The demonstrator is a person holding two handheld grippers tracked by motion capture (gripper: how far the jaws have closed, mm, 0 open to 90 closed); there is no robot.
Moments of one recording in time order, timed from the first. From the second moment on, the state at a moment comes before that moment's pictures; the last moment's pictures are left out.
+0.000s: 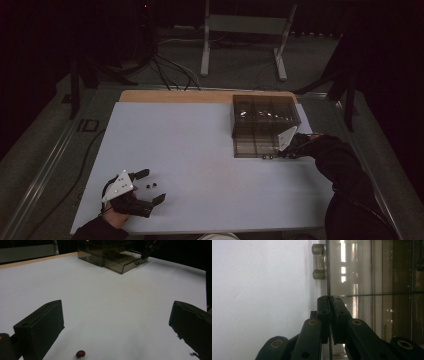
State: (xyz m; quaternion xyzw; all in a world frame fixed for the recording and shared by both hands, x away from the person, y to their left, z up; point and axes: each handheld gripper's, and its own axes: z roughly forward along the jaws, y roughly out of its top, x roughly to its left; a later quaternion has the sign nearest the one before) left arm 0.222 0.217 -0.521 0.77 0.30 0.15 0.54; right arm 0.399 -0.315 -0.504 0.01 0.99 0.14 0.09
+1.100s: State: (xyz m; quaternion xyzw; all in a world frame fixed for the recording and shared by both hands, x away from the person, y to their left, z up) left arm 0.222 0.217 -0.521 0.77 0.30 0.15 0.55; right arm 0.377 -0.310 -0.460 0.14 0.94 0.28 0.10
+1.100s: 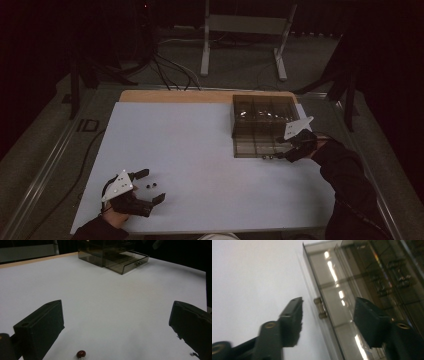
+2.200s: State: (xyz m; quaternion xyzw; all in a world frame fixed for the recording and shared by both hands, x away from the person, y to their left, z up) left arm 0.223 0.217 -0.521 0.77 0.30 0.14 0.54; right arm 0.328 -0.293 -0.486 0.30 0.85 0.42 0.13
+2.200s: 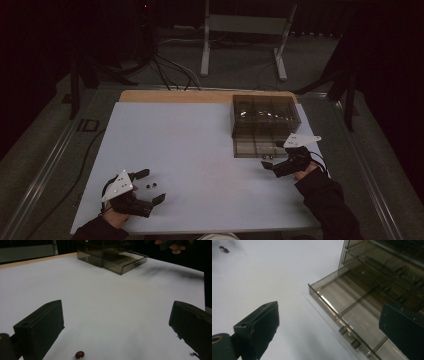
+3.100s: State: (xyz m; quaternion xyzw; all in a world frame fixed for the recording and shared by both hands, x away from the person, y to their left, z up) left arm 0.222 0.216 -0.520 0.77 0.29 0.14 0.54; right arm 0.288 -0.289 -0.527 0.33 0.82 0.44 0.15
